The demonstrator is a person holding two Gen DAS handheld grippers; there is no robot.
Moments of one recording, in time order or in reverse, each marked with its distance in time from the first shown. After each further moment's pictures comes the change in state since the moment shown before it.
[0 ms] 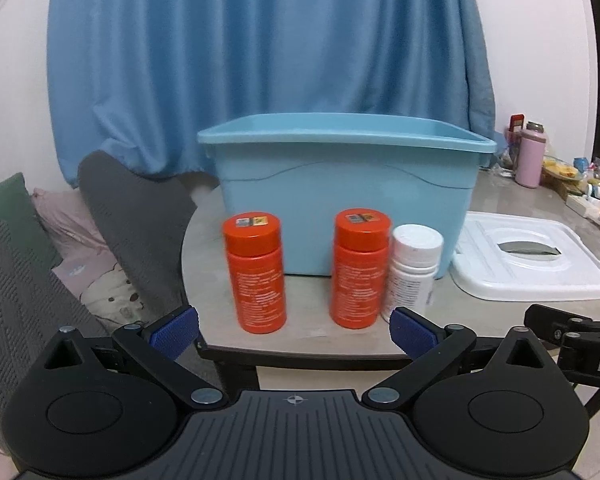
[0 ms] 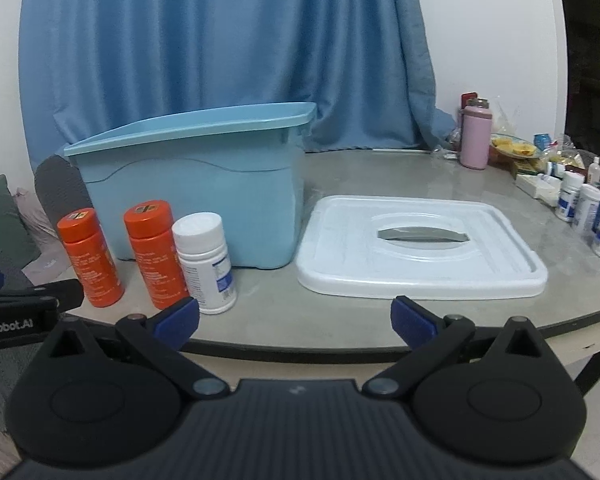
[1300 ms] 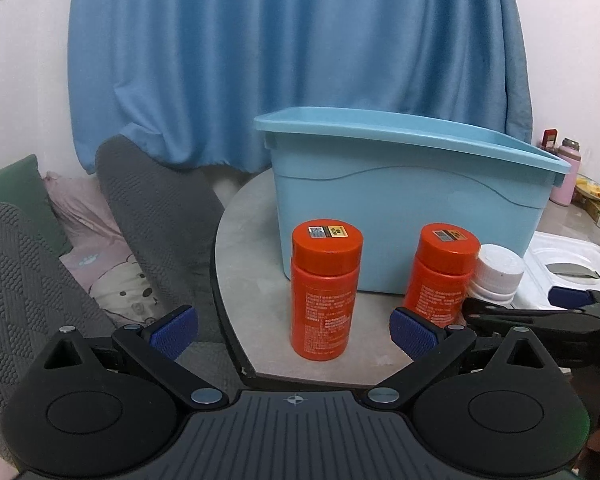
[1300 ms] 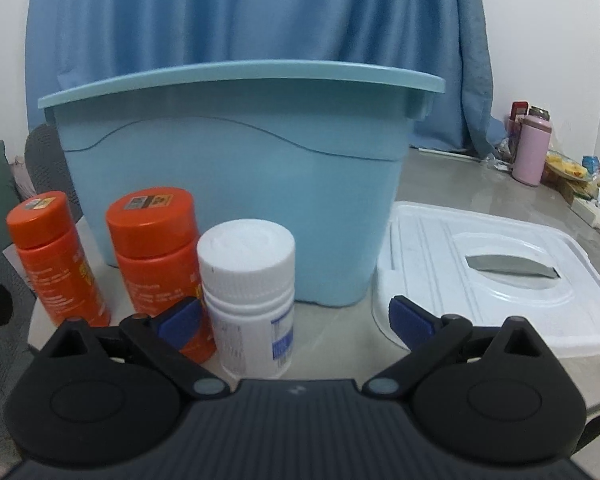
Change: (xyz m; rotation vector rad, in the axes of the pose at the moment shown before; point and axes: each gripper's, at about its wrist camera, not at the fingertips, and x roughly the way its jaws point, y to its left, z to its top) left arm 0.048 0.043 0.006 -0.060 0.013 0.039; right arm 0.116 0.059 0.014 -0.096 0.032 0.000
